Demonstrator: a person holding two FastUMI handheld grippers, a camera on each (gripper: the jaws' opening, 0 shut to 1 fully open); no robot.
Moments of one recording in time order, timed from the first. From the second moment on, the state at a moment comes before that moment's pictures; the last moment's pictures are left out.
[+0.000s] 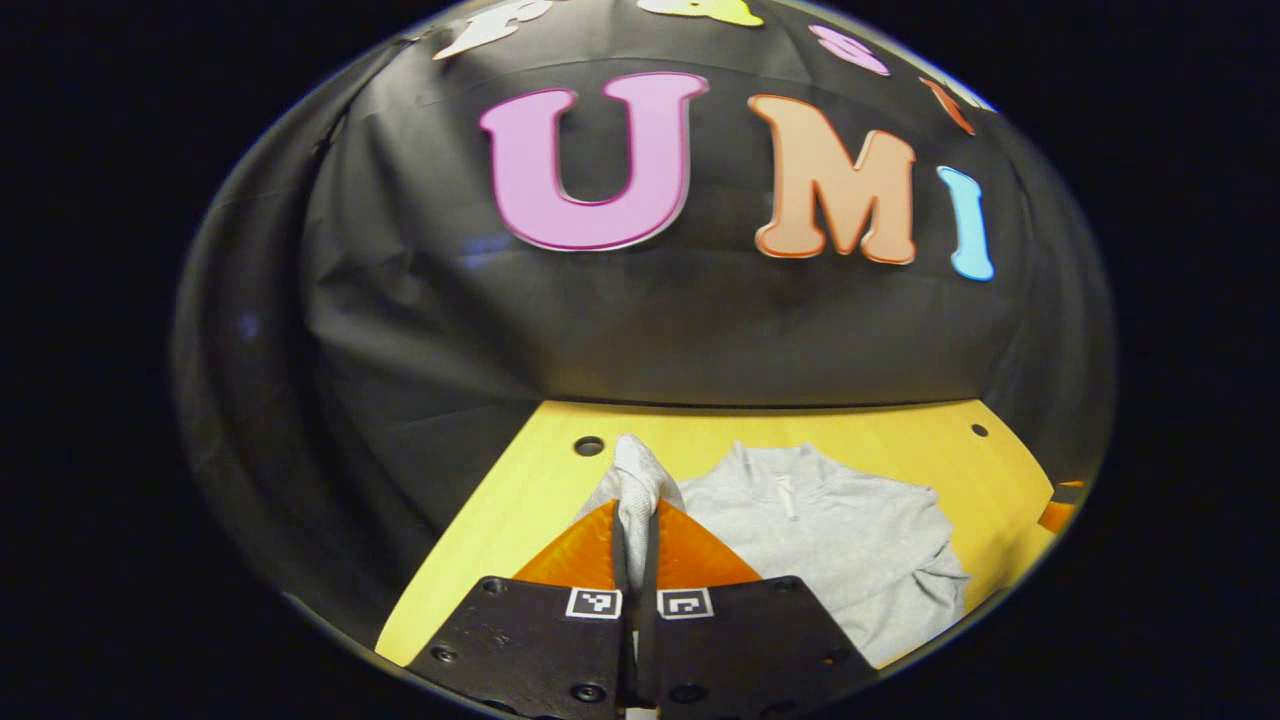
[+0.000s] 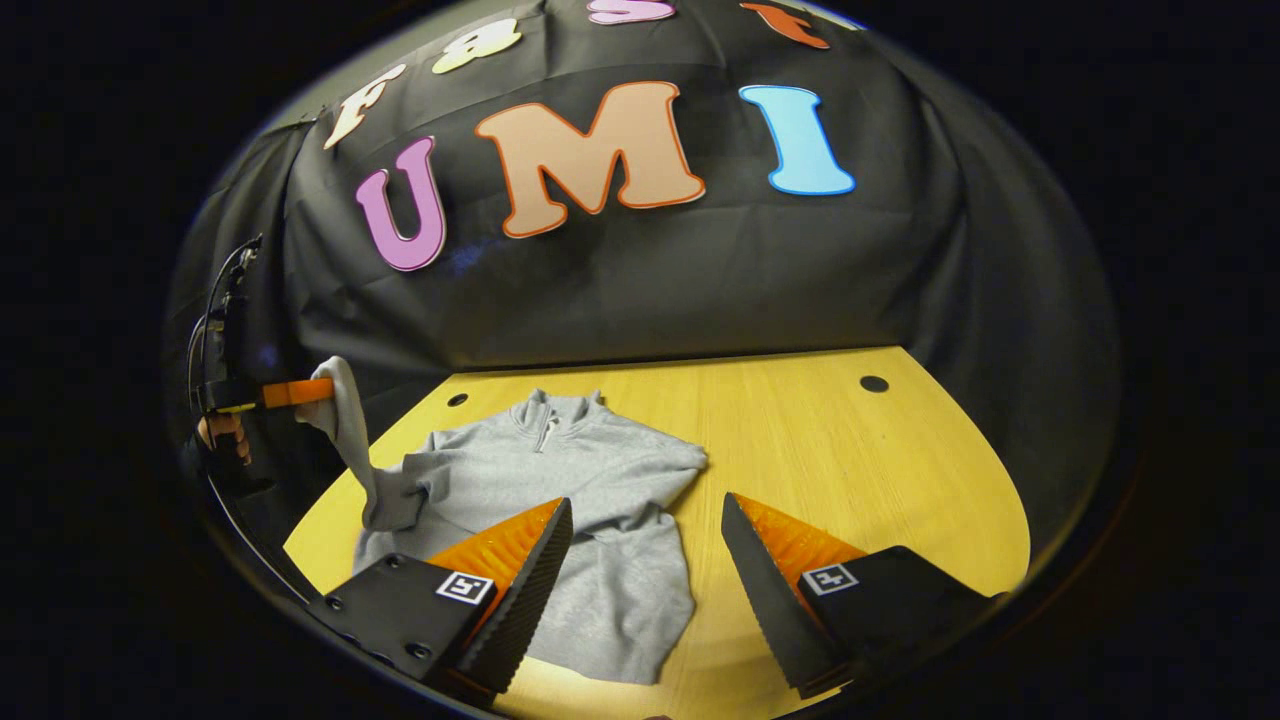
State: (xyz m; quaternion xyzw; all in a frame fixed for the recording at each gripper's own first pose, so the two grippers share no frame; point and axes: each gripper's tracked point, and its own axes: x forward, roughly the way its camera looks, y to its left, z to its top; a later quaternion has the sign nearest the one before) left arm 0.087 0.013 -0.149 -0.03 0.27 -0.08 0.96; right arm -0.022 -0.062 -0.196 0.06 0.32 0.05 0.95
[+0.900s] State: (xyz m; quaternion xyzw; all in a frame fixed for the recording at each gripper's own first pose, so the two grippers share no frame) left arm 0.079 -0.220 -0.206 0.01 0.32 -0.24 0.91; right arm -0.073 -0.164 -0.196 0.09 0.33 -0.04 0.94
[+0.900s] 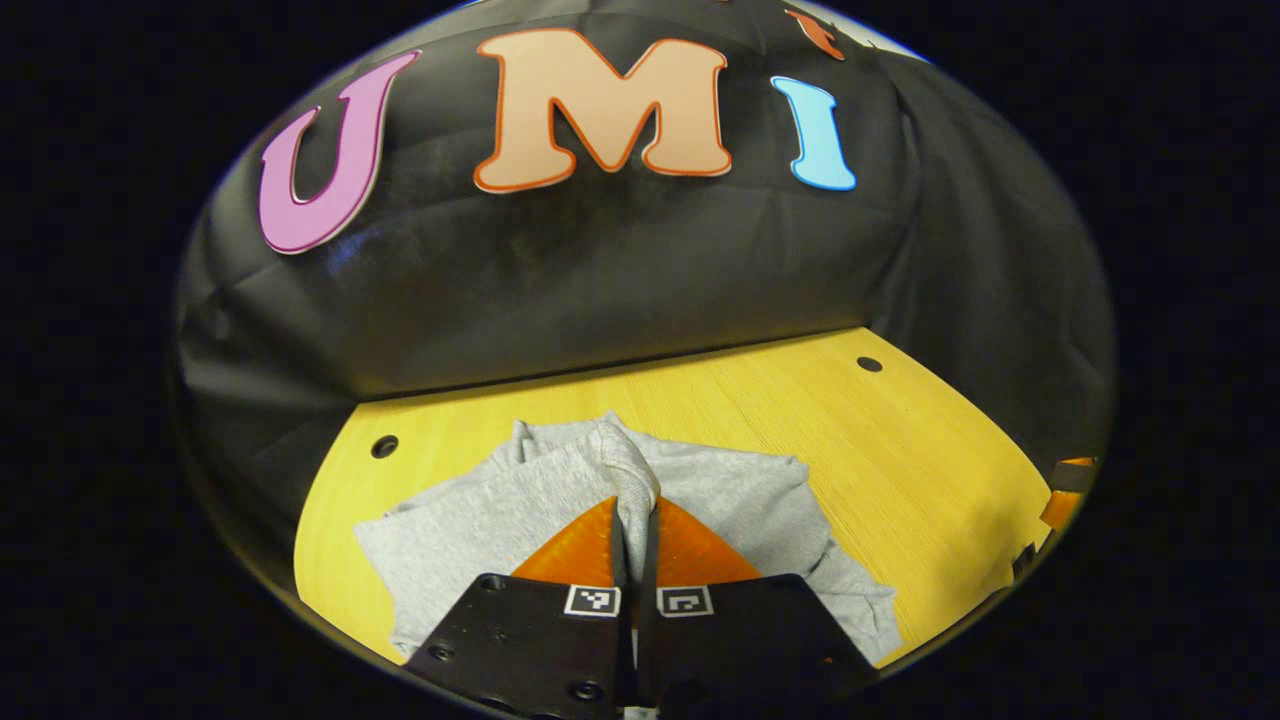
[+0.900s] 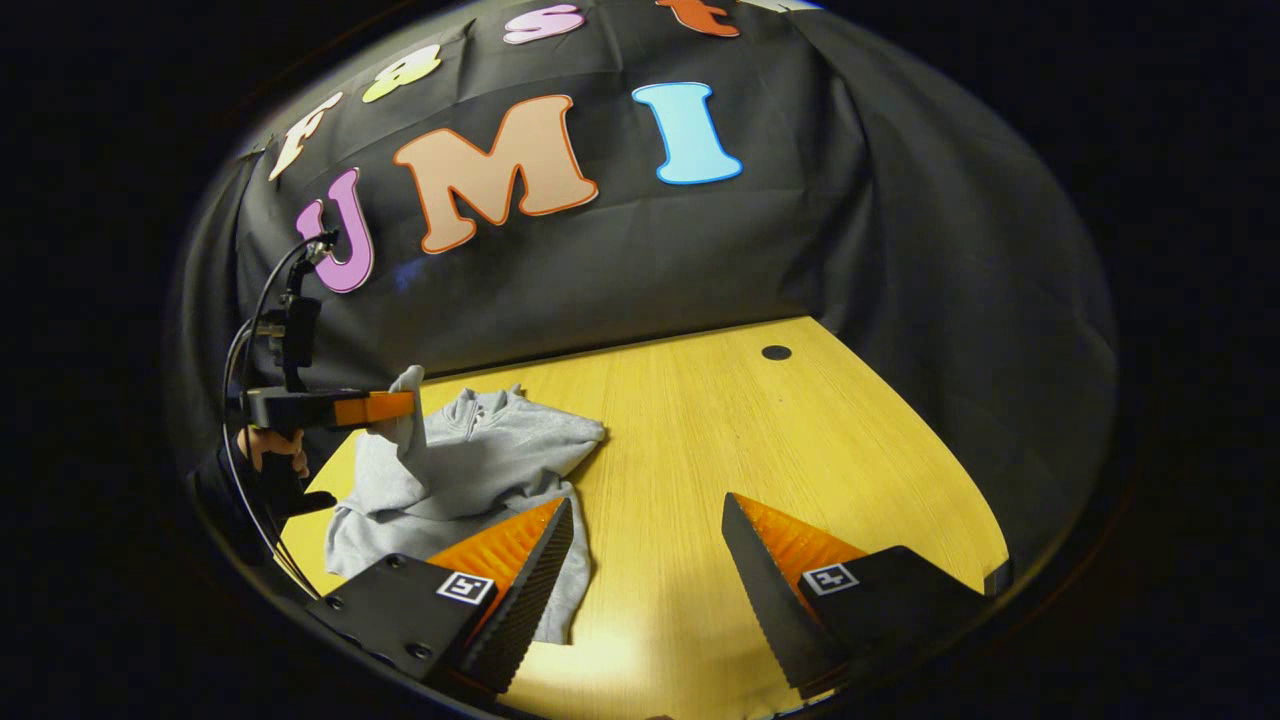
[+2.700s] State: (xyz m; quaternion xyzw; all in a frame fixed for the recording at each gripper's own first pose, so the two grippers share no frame) left arm -0.063 0.028 -0.273 -0.02 0.39 -0.11 0.91; right arm -0.087 -0.047 -0.284 0.00 0.41 0.08 0.91
